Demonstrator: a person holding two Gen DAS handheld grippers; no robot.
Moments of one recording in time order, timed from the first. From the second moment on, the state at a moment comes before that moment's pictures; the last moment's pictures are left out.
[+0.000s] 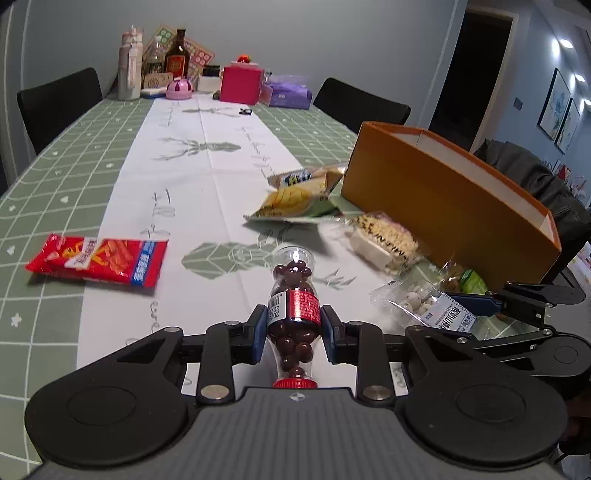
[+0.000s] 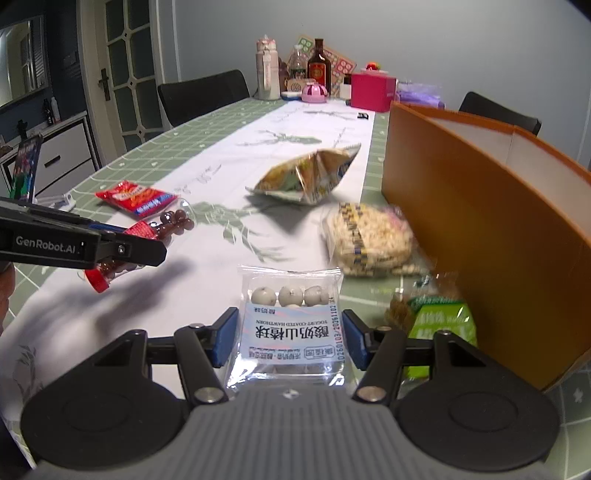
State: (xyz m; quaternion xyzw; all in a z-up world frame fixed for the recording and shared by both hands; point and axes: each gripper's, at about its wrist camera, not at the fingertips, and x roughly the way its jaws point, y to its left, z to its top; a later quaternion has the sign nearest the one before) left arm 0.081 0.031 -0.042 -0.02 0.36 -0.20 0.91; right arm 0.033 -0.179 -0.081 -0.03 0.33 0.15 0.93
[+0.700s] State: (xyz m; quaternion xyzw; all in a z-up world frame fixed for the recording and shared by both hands) left arm 0.093 -0.007 0.010 0.00 0.31 -0.25 0.92; right arm 0.025 -0.215 -0.019 -0.04 0.26 0.13 0.95
